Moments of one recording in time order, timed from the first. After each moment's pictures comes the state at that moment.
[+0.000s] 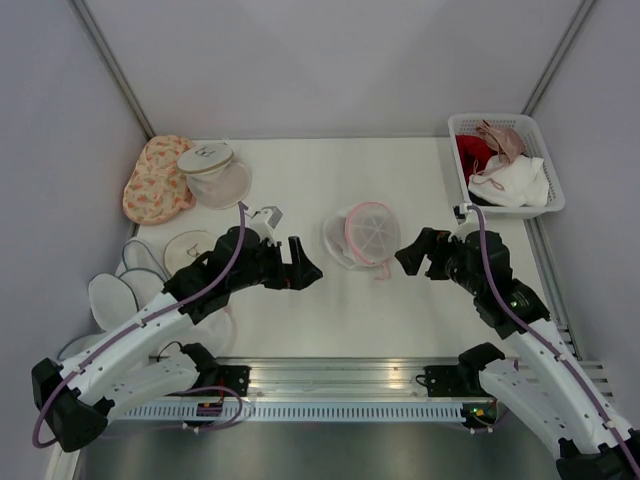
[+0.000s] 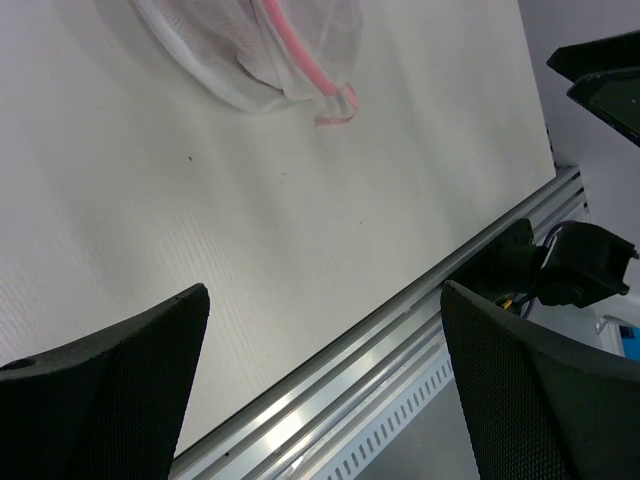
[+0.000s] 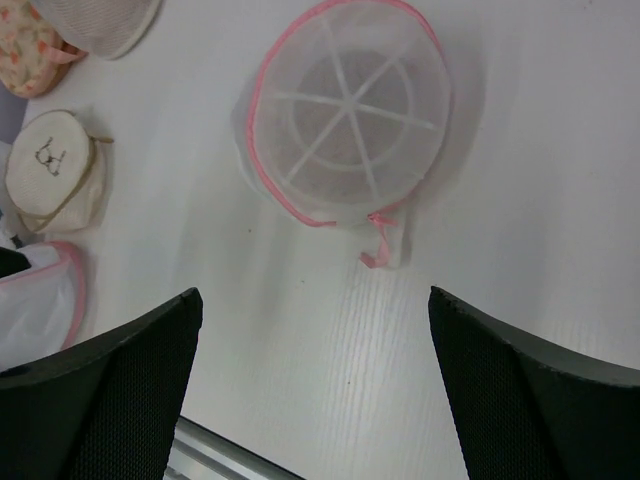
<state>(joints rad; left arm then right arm) -0.75 0.90 0.81 -0.43 0.10 -0.66 0.40 0.66 0.69 -0.45 -0.10 0.51</state>
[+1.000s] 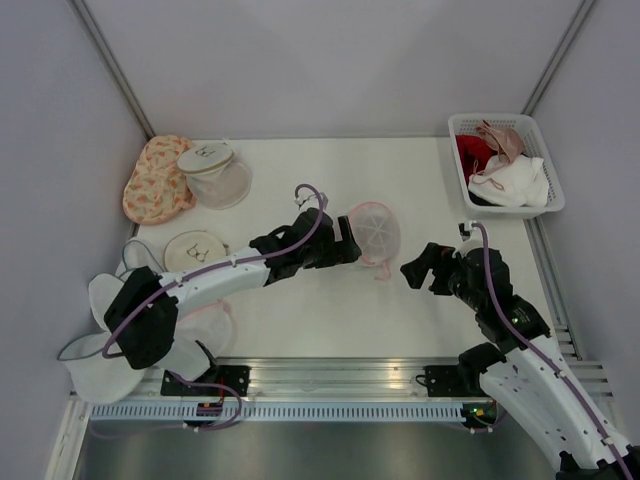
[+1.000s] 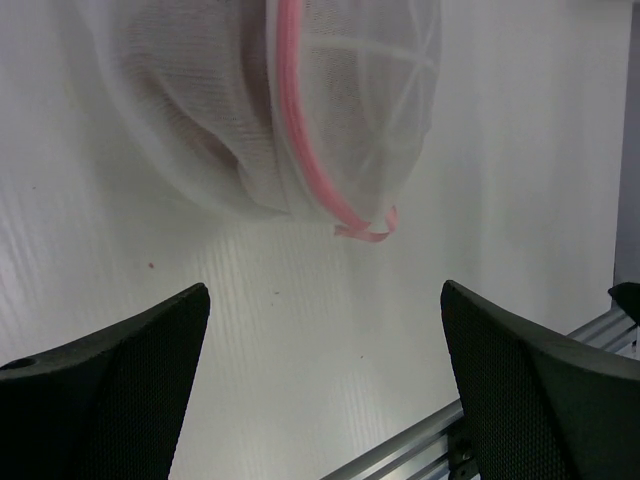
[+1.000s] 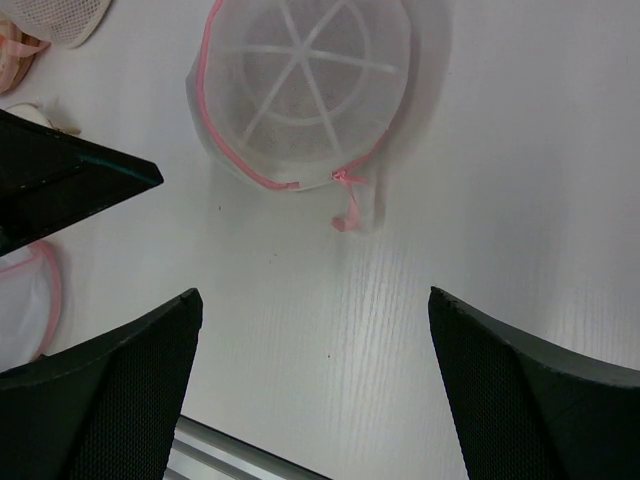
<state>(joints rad) -0.85 1.49 1.00 -0.21 -0.13 -0.84 0.40 0.56 0.57 -0.50 -0.05 0.56</state>
